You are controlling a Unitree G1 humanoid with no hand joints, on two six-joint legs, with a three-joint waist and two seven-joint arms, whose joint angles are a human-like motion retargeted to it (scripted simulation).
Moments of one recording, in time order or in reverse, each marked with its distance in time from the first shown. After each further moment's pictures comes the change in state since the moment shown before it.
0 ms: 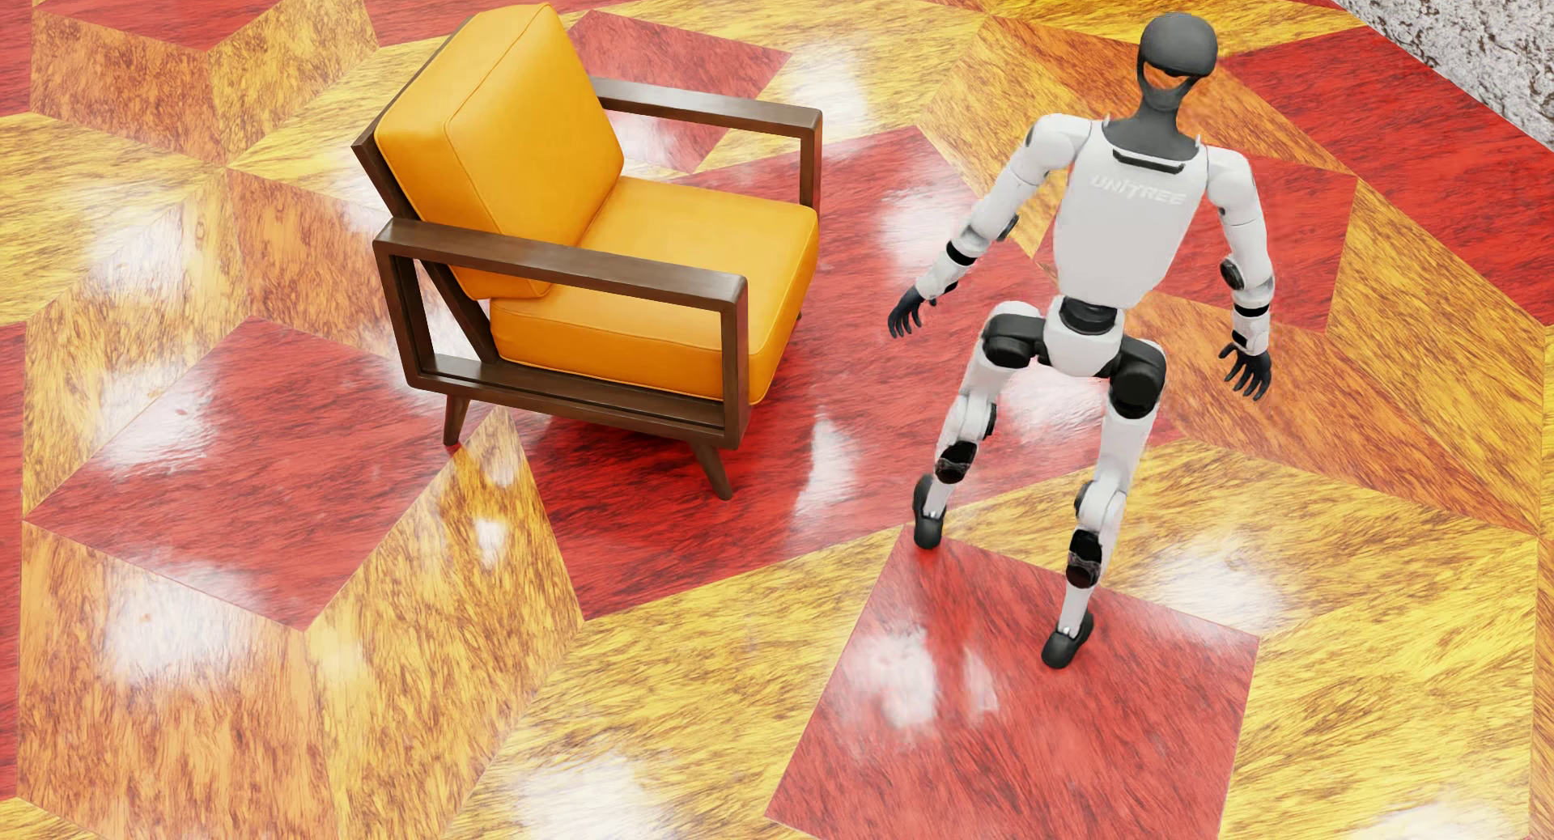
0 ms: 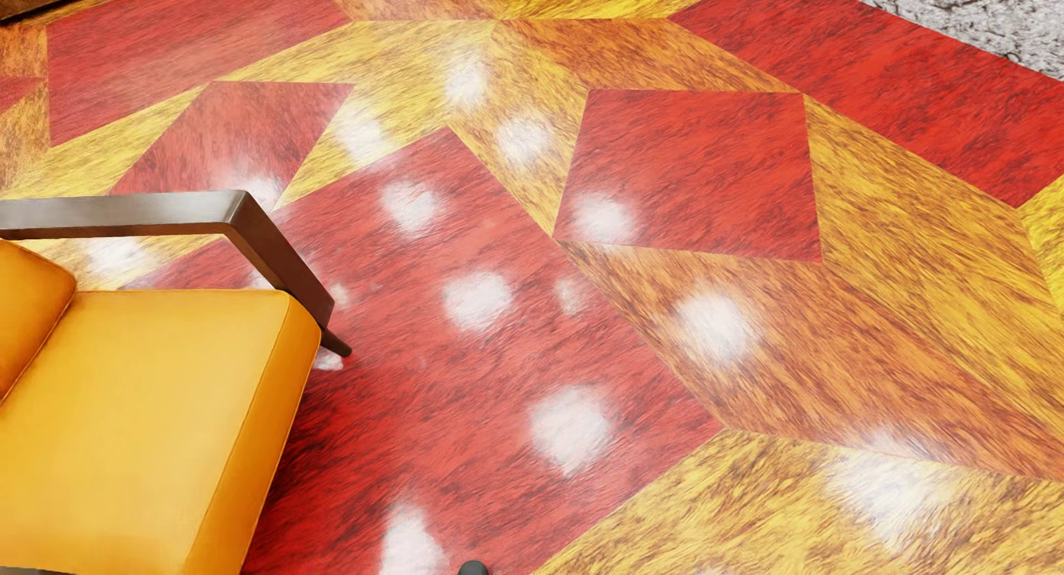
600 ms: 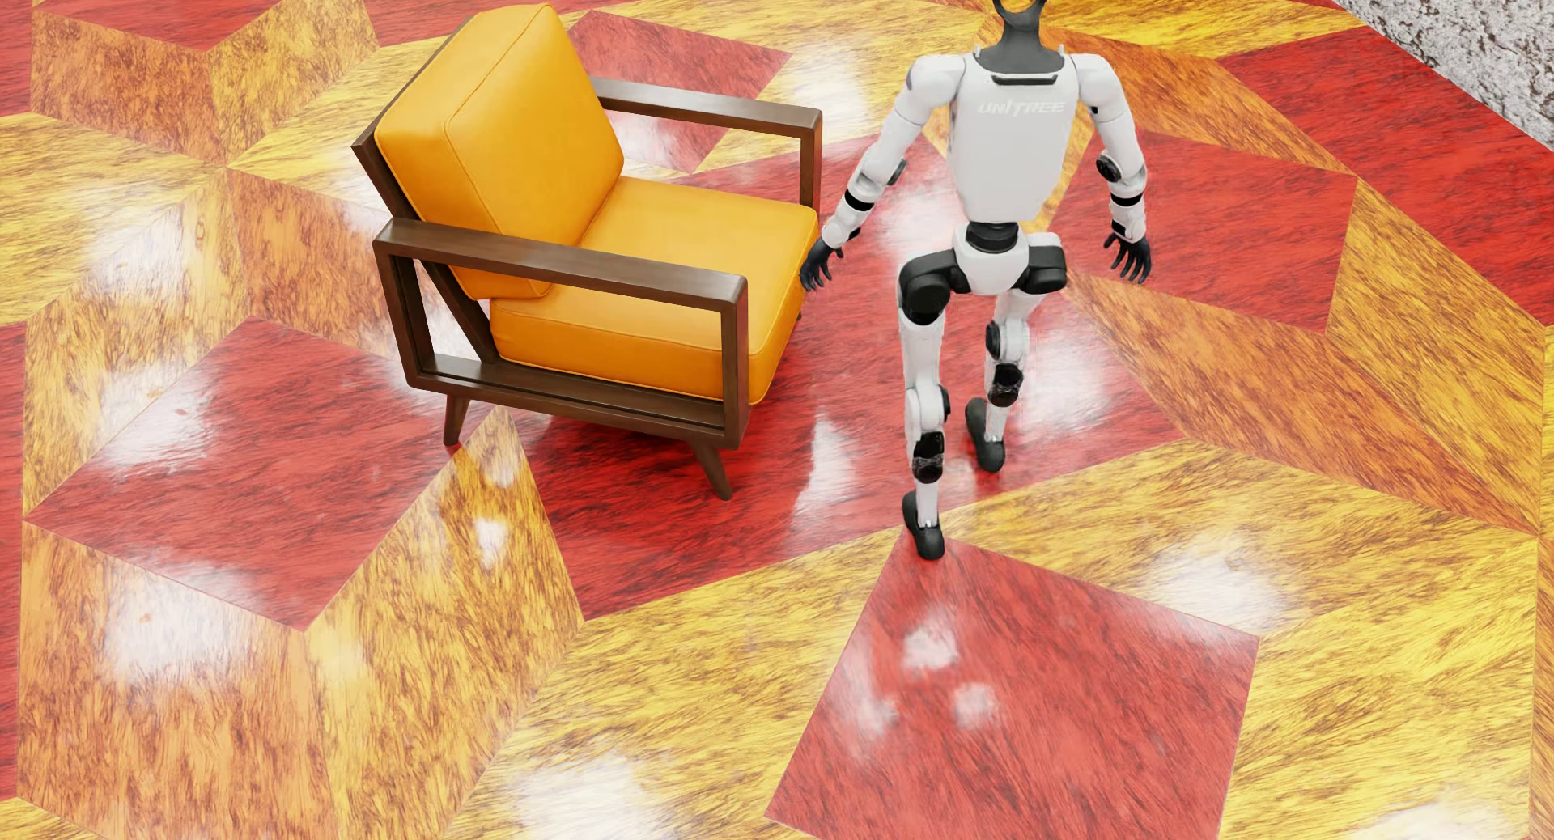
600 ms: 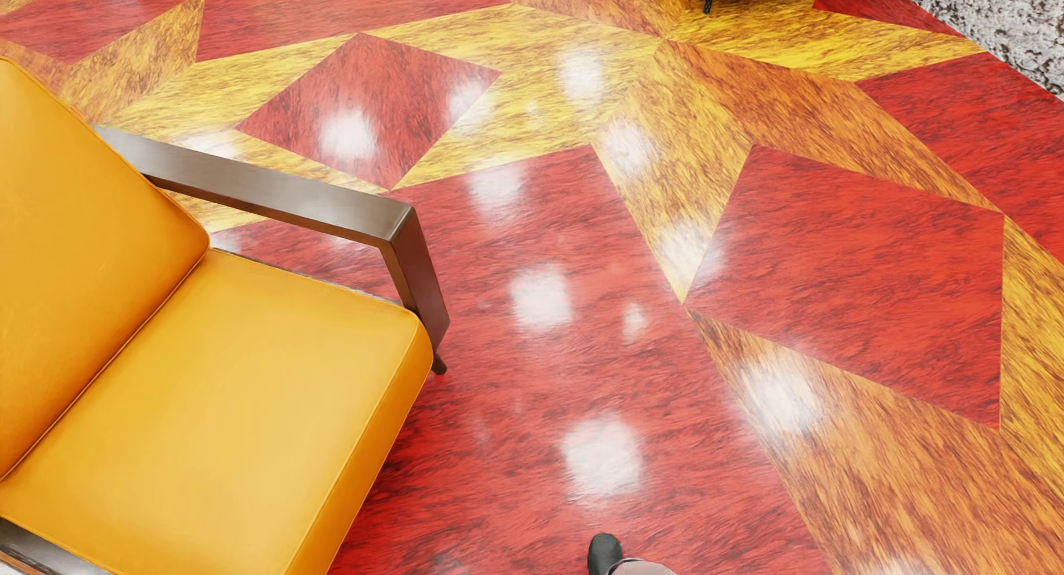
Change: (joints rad) body 0.360 -0.568 -0.131 -0.224 0.085 -0.032 -0.066 0.235 0.005 -0.185 0.269 -0.025 0.024 -0.070 -0.059 0.071 0.054 0.119 0.168 -0.231 -0.073 -0.105 -0.025 -0.063 0.109 0.084 0.027 -0.028 -0.031
